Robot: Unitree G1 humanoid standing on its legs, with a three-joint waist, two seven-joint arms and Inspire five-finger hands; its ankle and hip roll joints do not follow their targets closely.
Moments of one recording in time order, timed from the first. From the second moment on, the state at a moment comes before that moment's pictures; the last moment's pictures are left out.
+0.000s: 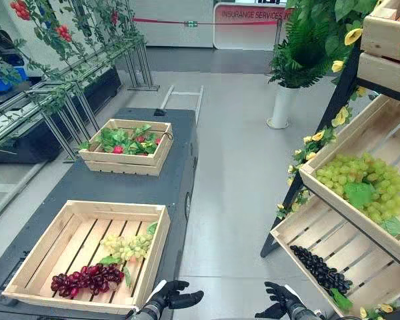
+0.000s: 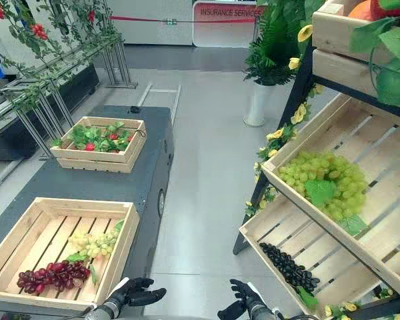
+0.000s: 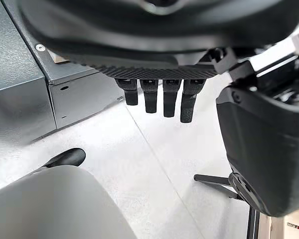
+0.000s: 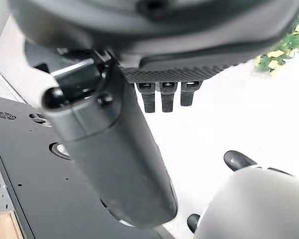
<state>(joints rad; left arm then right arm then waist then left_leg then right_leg) 0.00 0.25 -0.40 1.20 0.06 -0.31 0.02 0.00 -0.22 0.36 1.21 0.00 -0.24 -0.02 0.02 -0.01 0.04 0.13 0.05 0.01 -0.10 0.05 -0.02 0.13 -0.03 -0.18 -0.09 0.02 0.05</state>
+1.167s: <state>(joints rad) -0.02 0.29 -0.53 1.16 0.24 -0.46 0.10 -0.02 -0.22 0.36 1.21 0.05 -0.23 0.07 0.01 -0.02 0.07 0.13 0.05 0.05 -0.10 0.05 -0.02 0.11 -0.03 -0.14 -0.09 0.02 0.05</state>
